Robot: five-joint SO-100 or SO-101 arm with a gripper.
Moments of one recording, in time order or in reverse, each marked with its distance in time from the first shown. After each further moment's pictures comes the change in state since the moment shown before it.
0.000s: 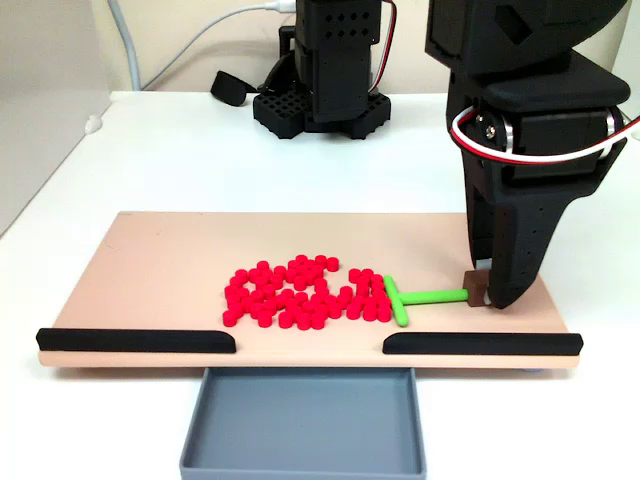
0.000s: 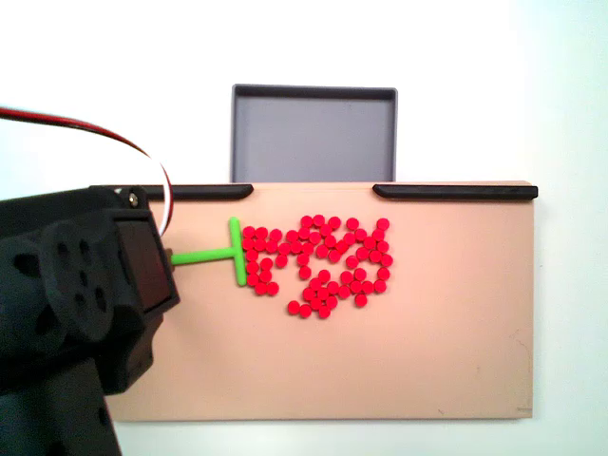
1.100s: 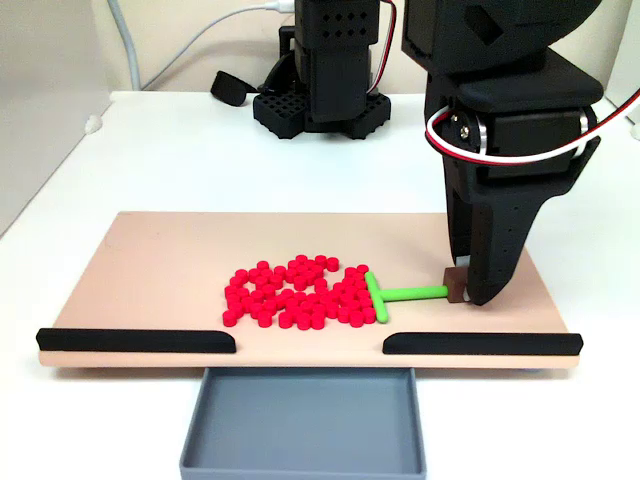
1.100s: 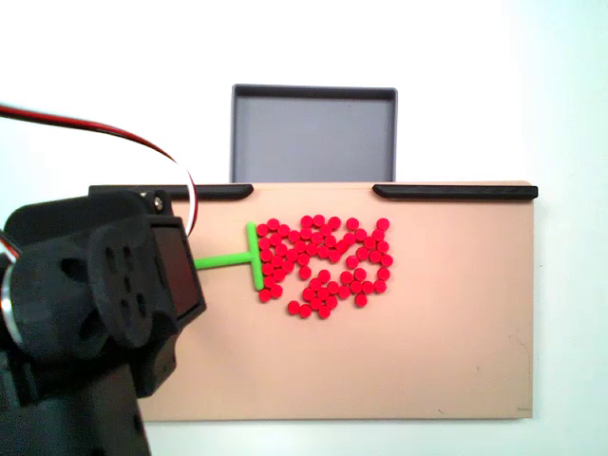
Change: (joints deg) arm 2.1 1.1 2.9 -0.3 -2.3
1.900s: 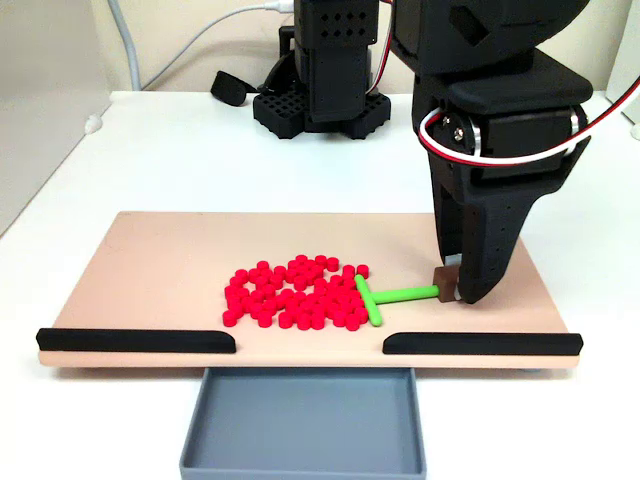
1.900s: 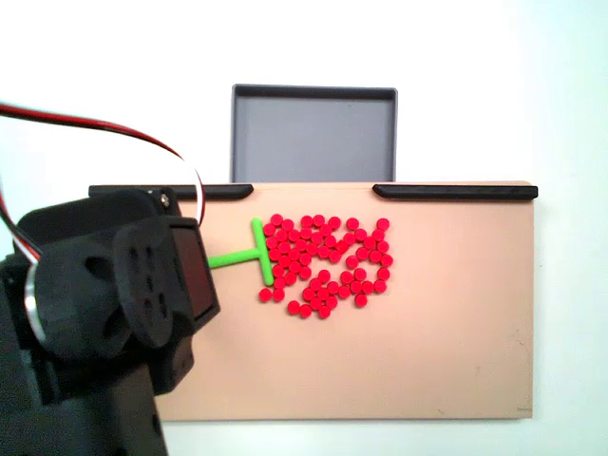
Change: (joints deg) arm 1.5 0.3 0.5 0.4 -5.4
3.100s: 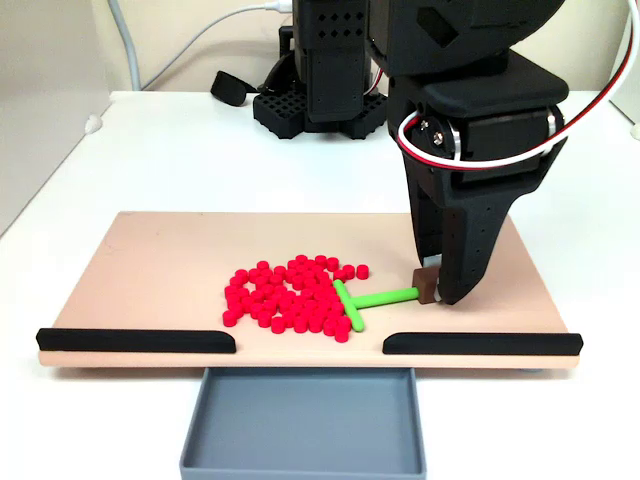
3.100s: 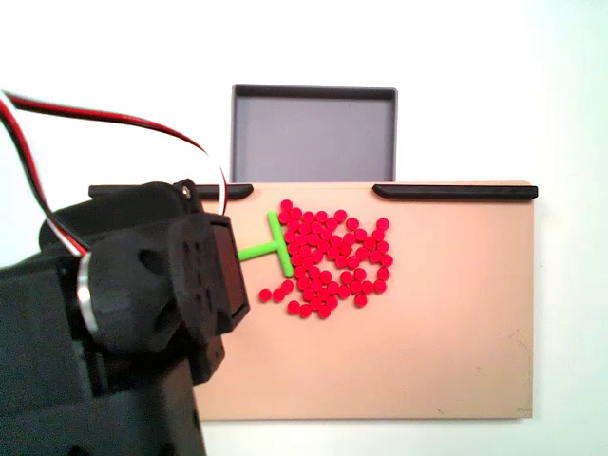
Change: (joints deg) arm 2.0 0.0 0.0 0.4 -6.0
